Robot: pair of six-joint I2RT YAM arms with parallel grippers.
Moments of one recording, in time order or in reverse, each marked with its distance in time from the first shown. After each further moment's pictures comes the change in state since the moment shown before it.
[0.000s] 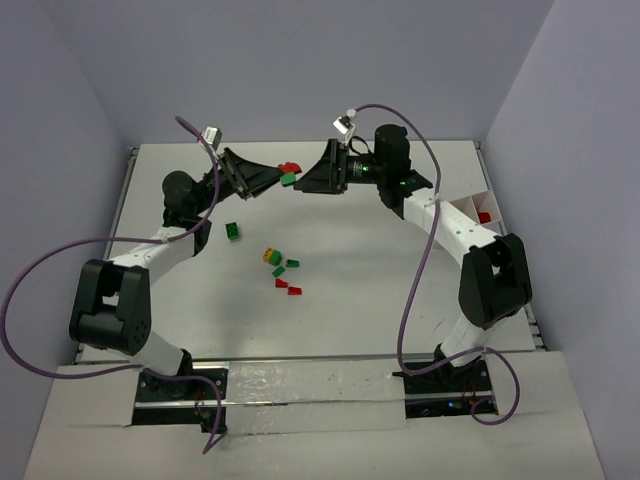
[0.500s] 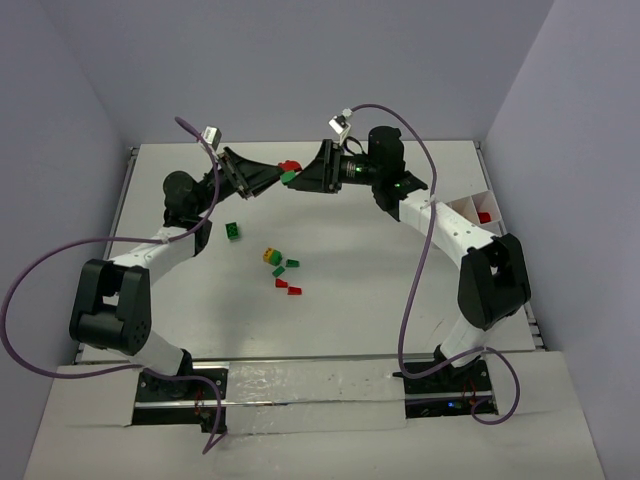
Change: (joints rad) left arm -0.005 0.001 0.000 0.000 -0.024 -0.014; right arm 0.048 0.000 0.004 0.037 0.088 0.019
